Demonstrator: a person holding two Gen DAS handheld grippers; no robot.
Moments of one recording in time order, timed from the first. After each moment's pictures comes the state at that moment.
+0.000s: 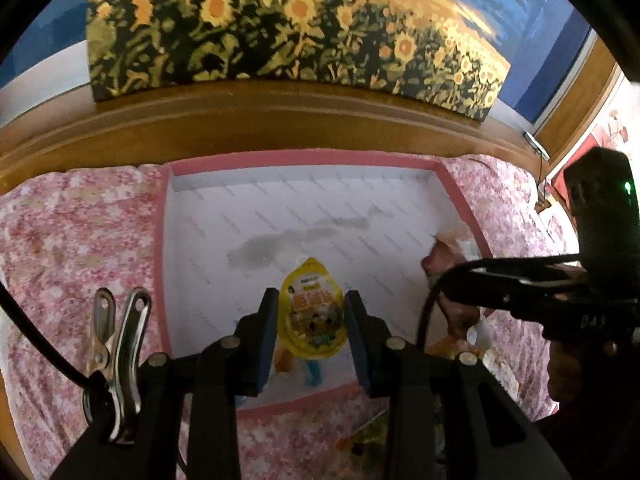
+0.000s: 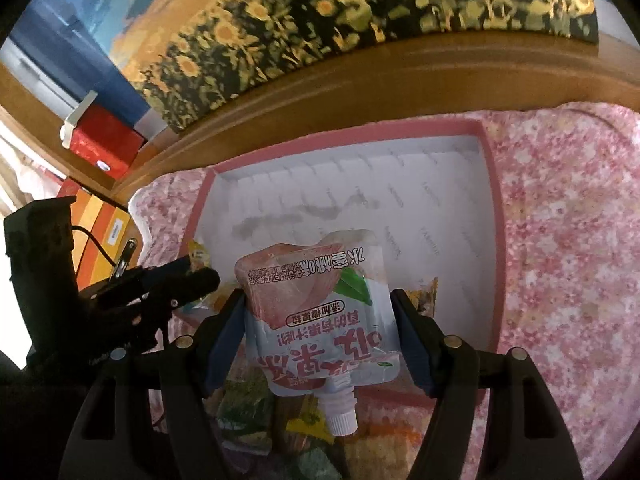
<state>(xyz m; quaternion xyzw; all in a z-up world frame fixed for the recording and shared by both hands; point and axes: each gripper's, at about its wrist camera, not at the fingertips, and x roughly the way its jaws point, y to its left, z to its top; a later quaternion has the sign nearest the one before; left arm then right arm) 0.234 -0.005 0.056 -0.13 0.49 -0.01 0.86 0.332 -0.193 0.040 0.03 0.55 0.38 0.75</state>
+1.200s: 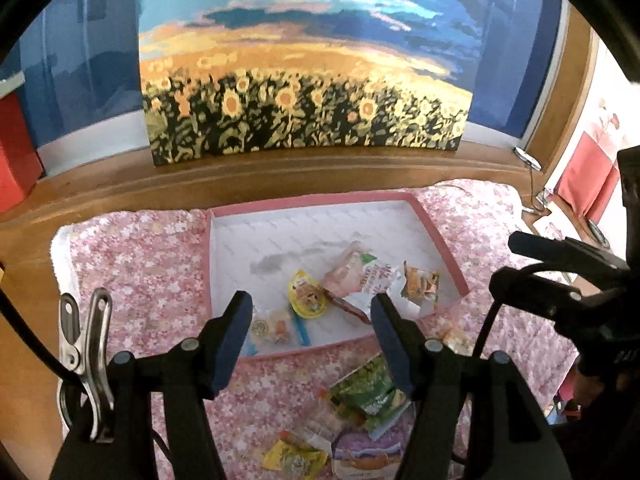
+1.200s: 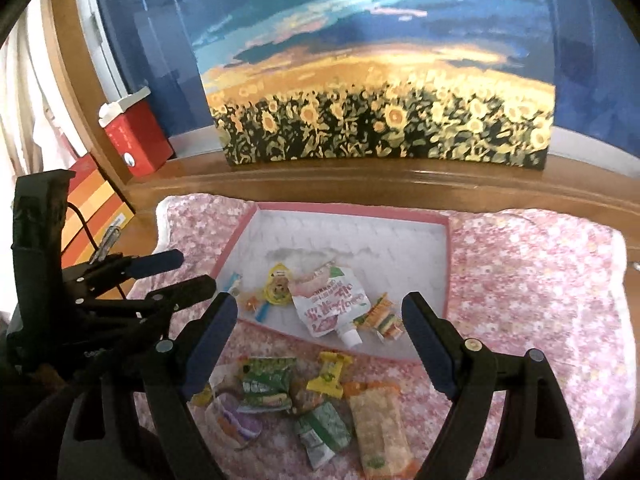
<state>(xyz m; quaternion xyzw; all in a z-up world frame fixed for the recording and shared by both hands) 0.163 -0.036 0.127 -0.08 0.41 0.04 0.91 0.236 -0.222 0.140 -0.05 0.40 0.36 0.84</state>
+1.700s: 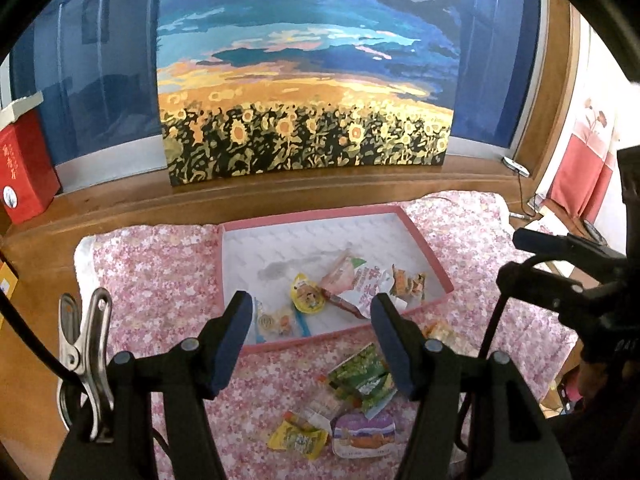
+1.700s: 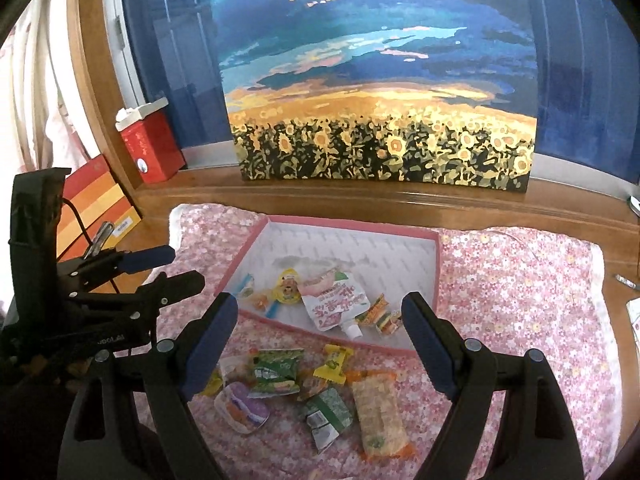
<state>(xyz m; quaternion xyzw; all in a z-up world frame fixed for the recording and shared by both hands) 0.124 -0.040 0.146 -0.07 0.38 0.04 0.92 0.201 -0.236 0.159 -0.06 0.35 0.37 0.86</state>
